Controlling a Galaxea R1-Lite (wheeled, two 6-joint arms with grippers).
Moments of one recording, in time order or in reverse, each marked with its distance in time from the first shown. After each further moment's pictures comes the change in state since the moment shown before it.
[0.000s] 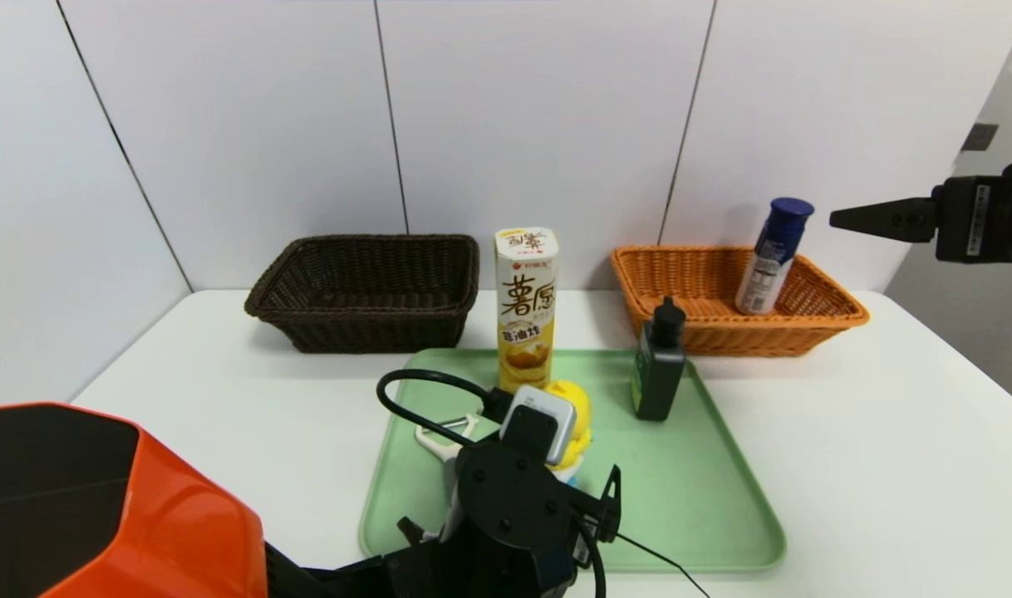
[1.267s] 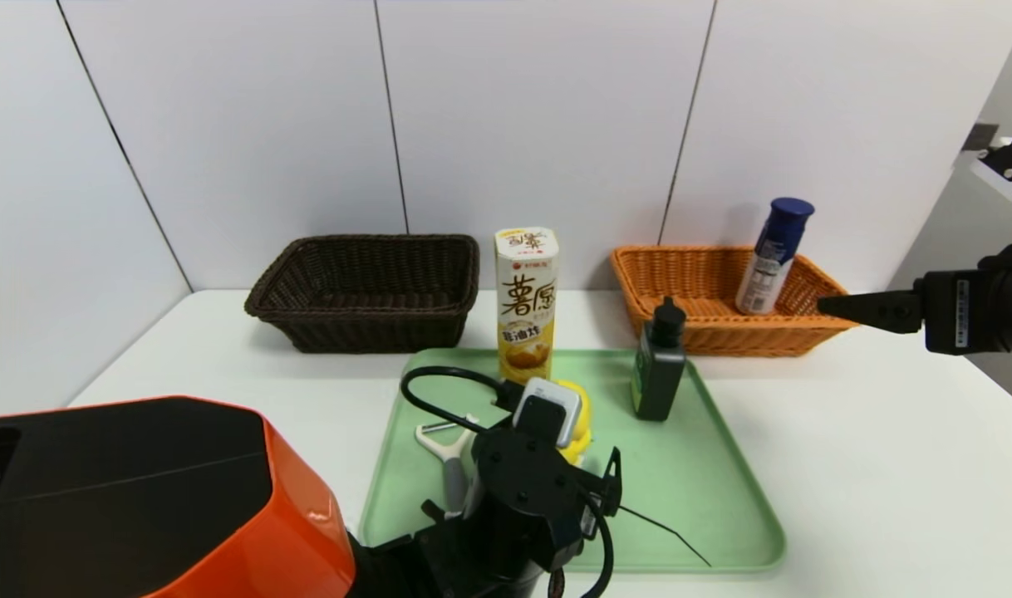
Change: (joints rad) left arm 0.044 0.106 -0.065 -0.080 -0.013 0.037; right arm 0.000 -0.042 0.187 -0.004 0.044 0.000
